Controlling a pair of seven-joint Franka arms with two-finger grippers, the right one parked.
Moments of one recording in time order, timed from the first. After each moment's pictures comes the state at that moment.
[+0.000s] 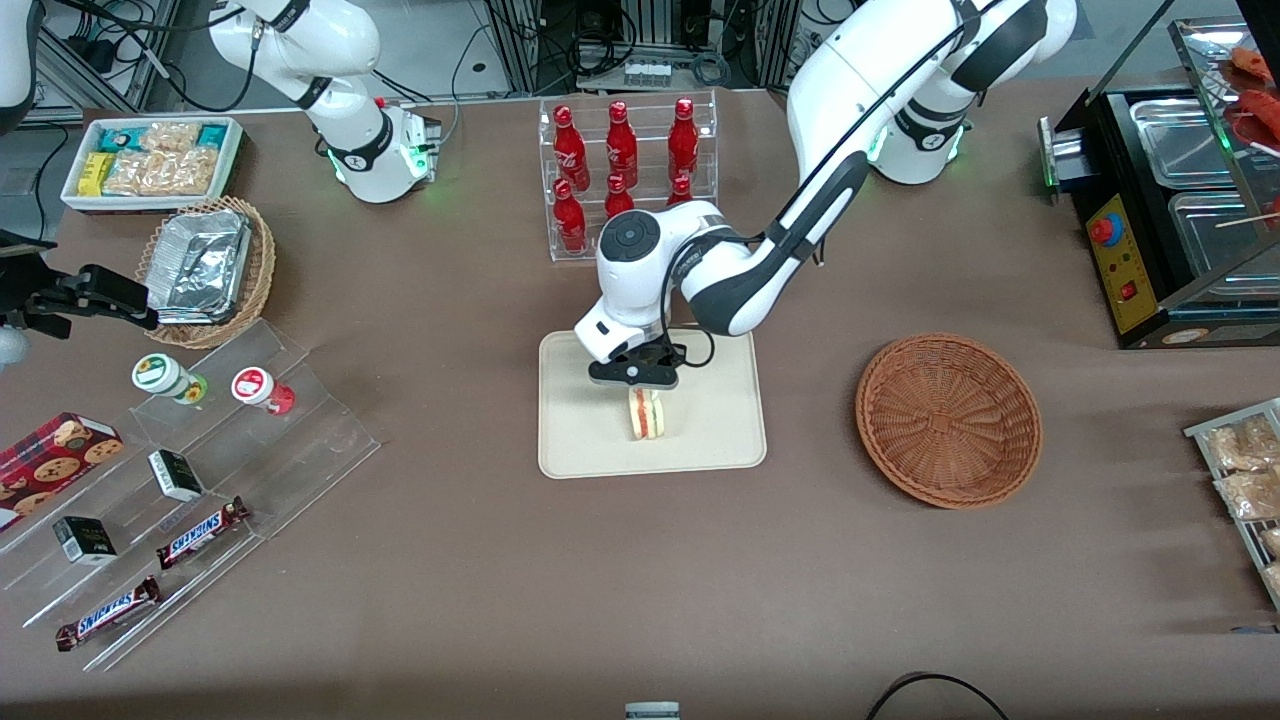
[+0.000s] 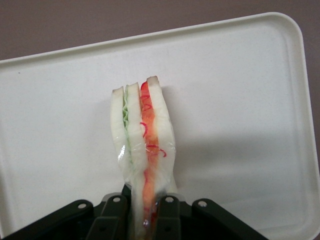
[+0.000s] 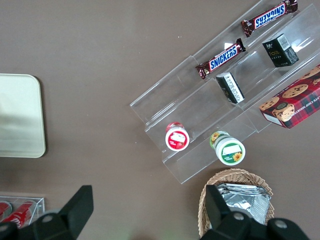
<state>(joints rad) -0.54 0.71 -0.38 -1.58 0.43 2.28 -0.99</state>
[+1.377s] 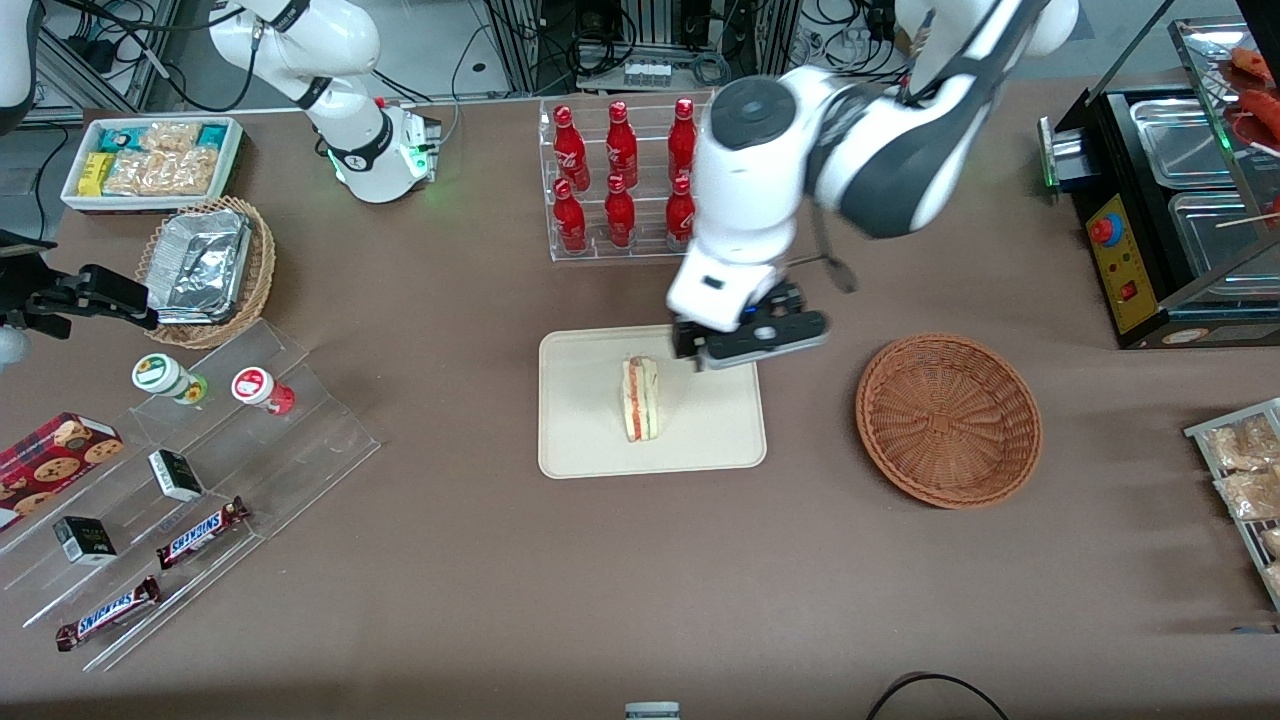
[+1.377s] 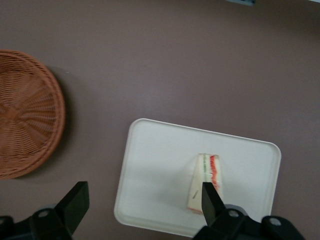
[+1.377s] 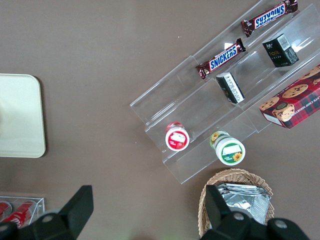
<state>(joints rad) -0.35 0.31 -0.36 -1.49 0.27 1.86 -1.01</state>
